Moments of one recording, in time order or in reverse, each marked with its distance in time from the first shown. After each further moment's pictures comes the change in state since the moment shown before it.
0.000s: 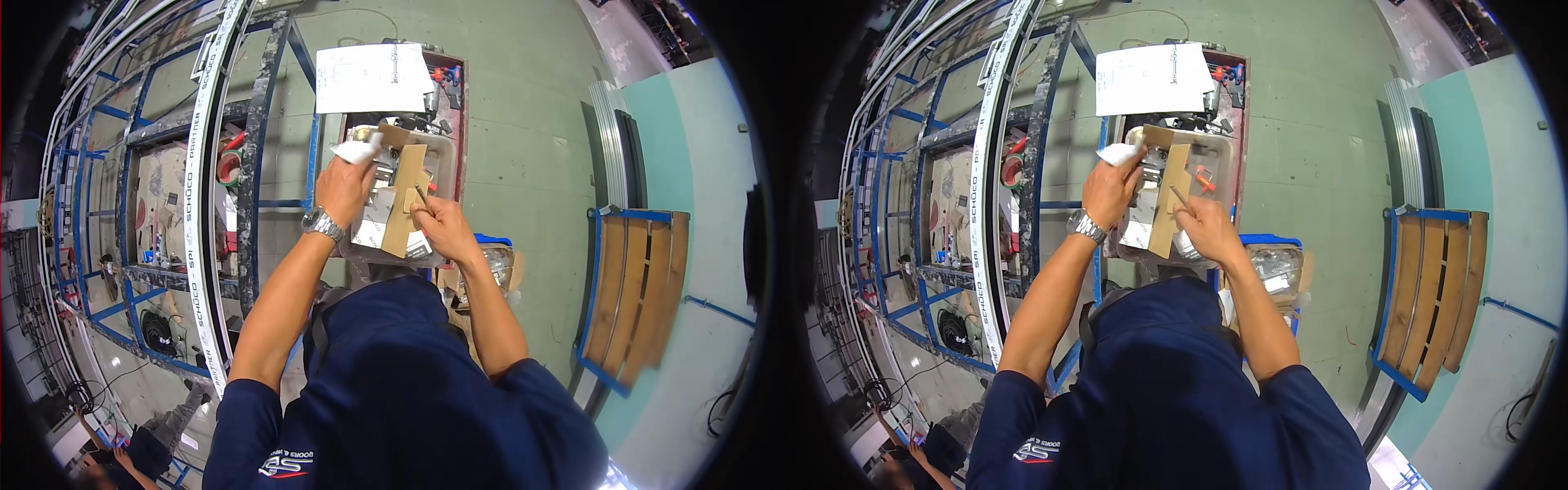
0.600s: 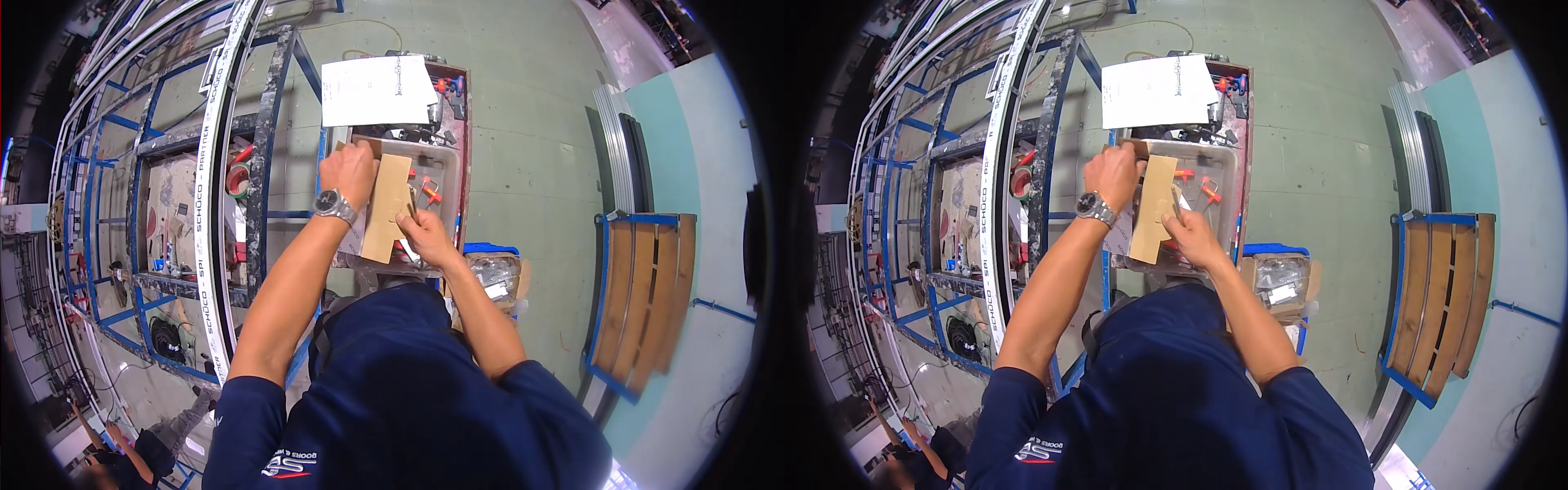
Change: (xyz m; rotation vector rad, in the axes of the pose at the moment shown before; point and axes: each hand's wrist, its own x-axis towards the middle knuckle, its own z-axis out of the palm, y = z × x) left_hand 0.046 0.019 -0.018 0.349 -0.023 -0.074; right_hand 0.018 0.035 0.040 0.489 -0.155 0.121
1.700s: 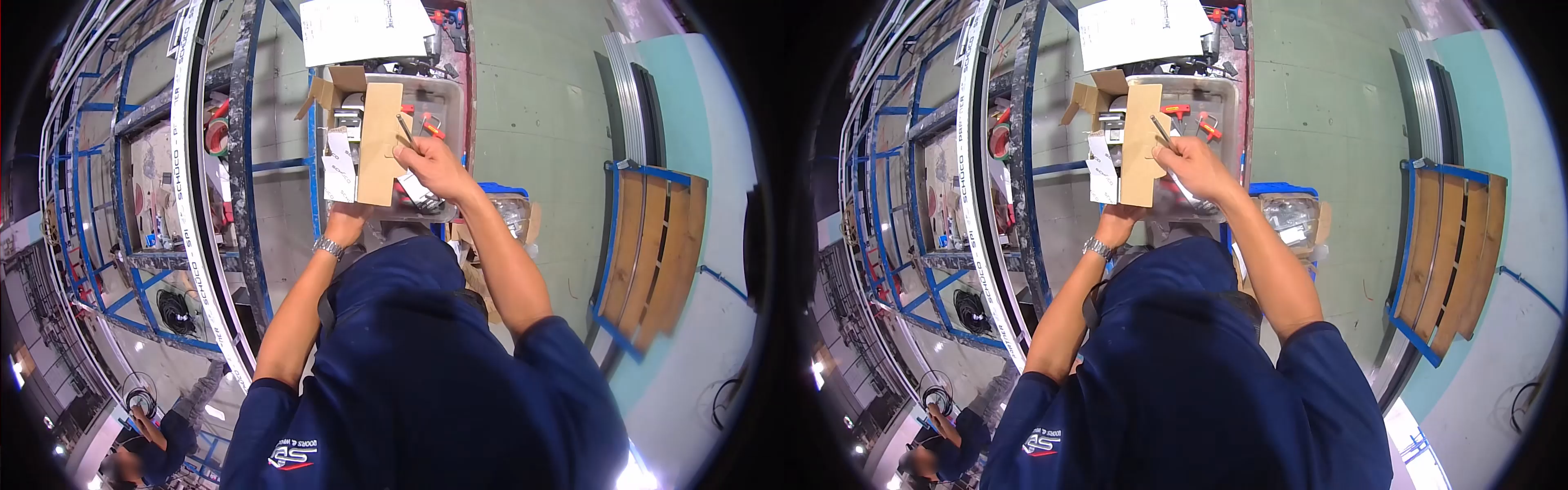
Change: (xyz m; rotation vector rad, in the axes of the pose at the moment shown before) left_hand -0.196 -0.075 0.184 -0.268 -0.065 0.439; right_hand 0.013 -0.019 -0.014 -0.233 -0.007 0.029
